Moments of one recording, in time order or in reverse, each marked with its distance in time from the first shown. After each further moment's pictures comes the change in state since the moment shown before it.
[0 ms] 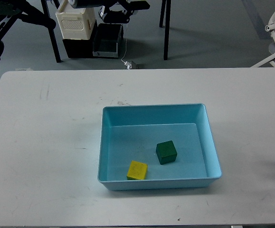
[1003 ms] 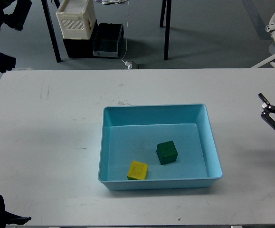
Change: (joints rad) left arm 1.023 -0.392 -1.194 -0.410 -0.430 0.000 0.000; right arm 0.186 -0.094 -0.070 -0.012 -0.252 0.000 -0.001
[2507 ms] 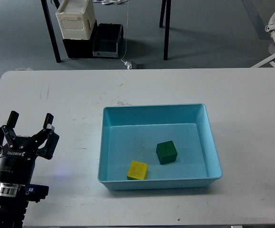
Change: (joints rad) left arm 0.714 -0.081 0.274 -0.236 -0.073 0.000 -0.234; right arm -0.520 0.238 0.224 0.377 0.180 0.000 0.145
